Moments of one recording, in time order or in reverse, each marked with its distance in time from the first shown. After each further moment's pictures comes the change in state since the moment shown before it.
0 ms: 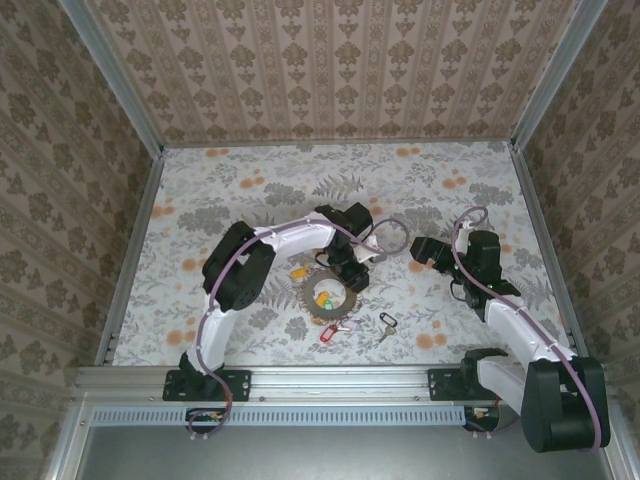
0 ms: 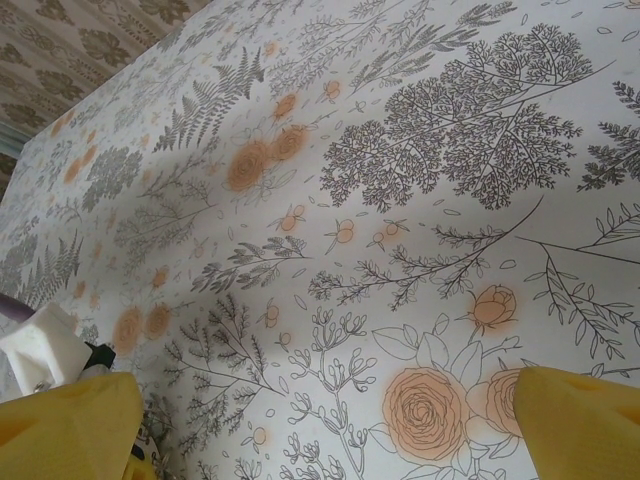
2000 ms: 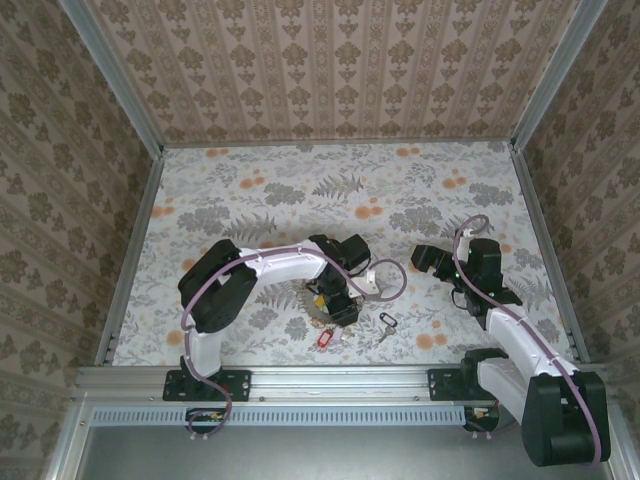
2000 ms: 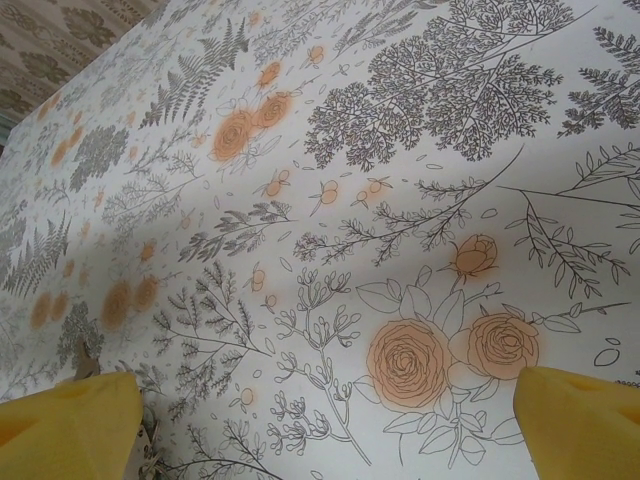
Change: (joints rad) left arm -0.132 -0.218 -0.316 0.074 -0.075 0.134; right arm -0.002 -0.075 -0.048 -0.059 0.000 0.001
